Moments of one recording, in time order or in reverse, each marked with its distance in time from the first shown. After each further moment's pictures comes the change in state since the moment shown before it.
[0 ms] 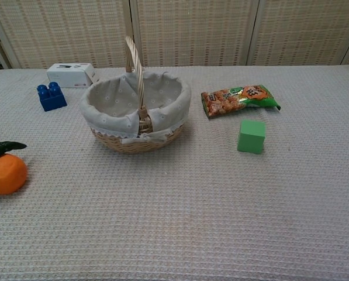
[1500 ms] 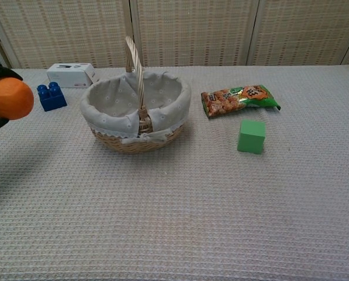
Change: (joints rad) left arm -0.050 -0.022 -0.184 -0.036 0.050 0.213 -0.056; right arm 0.000 0.012 -0.002 -0.001 -0.006 0.001 0.024
